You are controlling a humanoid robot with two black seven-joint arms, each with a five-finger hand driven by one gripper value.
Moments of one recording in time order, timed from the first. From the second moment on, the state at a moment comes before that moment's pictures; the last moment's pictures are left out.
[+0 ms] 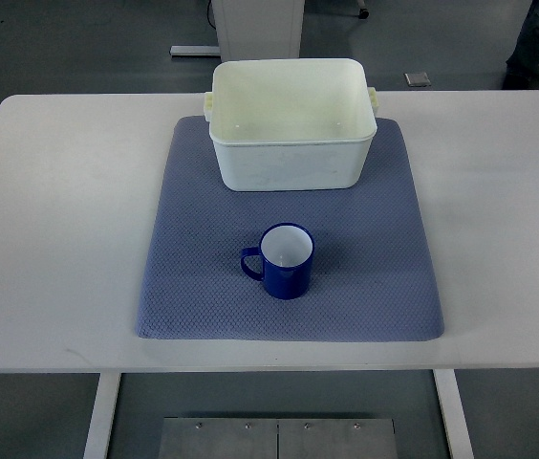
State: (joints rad) left arm -0.04 0.00 -0.10 -0.17 0.08 0.06 -0.05; right arm 0.94 -0.41 0.77 0.53 -0.04 0.08 0.25
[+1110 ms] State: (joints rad) left arm -0.04 0.00 -0.10 -0.17 0.08 0.07 -0.05; right arm 0.93 -0.40 0.76 0.49 -0.04 0.08 0.26
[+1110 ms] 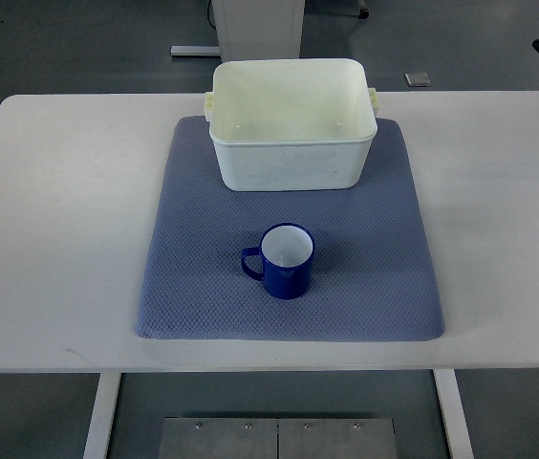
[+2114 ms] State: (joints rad) left arm -0.04 0.00 -0.10 -0.17 0.08 0.07 -0.05; right arm 0.87 -0.34 0.72 0.45 -0.04 0.07 0.26
